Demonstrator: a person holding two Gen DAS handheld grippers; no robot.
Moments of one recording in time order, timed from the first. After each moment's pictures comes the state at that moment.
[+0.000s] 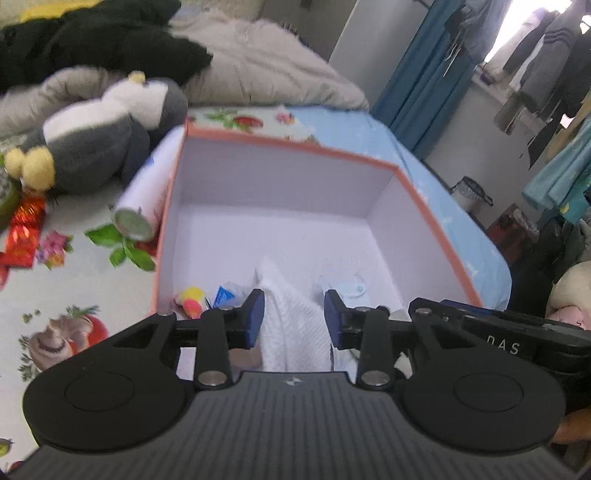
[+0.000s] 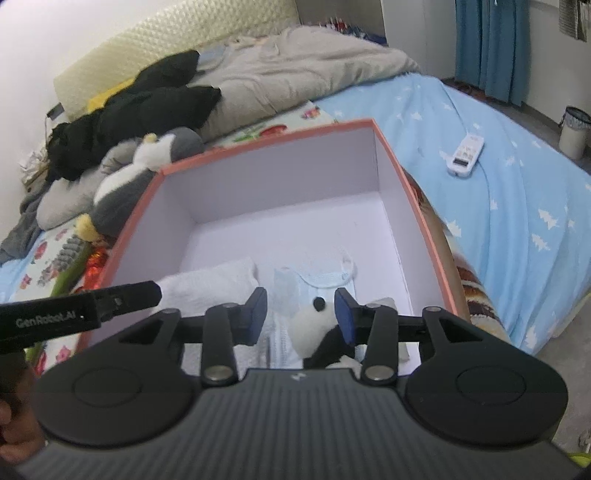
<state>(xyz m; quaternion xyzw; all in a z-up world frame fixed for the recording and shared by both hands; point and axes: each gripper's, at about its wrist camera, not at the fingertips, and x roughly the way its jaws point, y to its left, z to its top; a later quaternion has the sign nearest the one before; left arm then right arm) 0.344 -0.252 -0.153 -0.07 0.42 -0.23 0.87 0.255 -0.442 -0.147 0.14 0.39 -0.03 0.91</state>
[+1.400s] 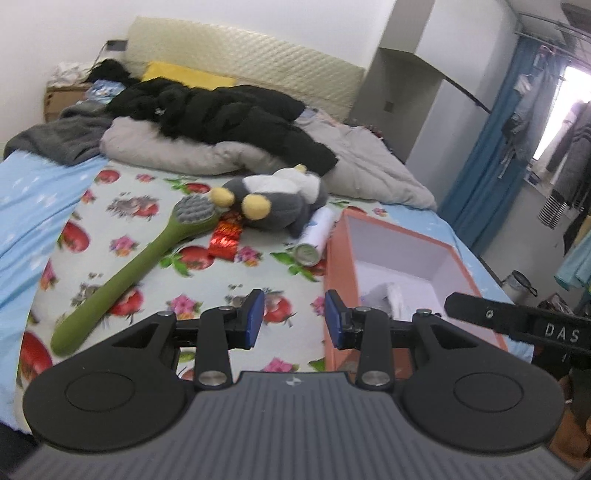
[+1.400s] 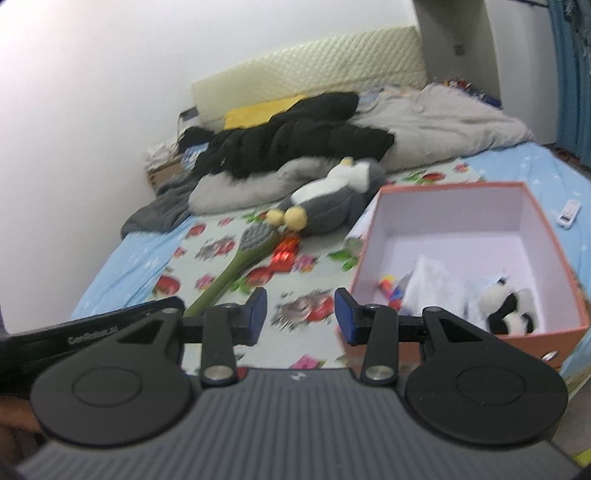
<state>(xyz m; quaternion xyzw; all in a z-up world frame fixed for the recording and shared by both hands) 0.113 -0.033 -0.063 -0.13 0.31 -0.08 0.94 0.116 -0.282 -0.042 0.11 0.29 0.14 0.94</state>
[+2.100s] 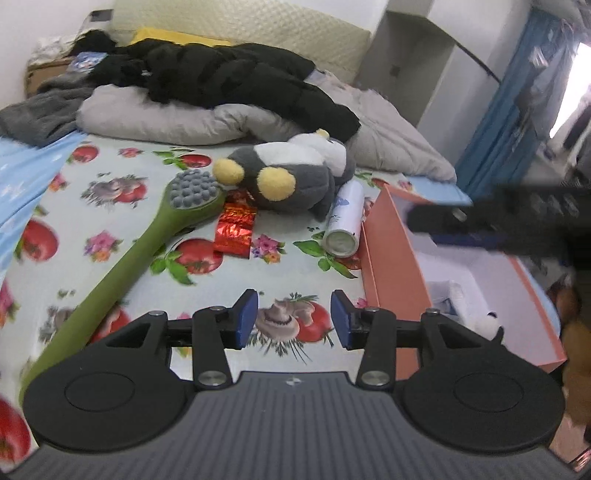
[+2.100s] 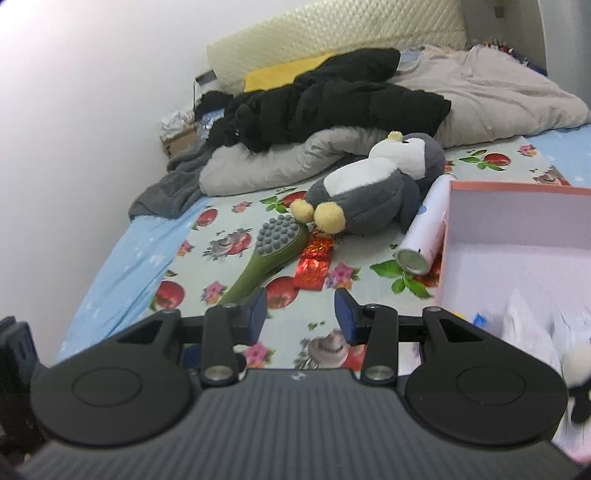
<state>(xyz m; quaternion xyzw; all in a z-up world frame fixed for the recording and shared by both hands) 0.260 -0.021 -0.132 -0.10 0.37 -0.11 0.92 0.258 -0.222 -0.070 0.11 0.35 0.20 0.91</state>
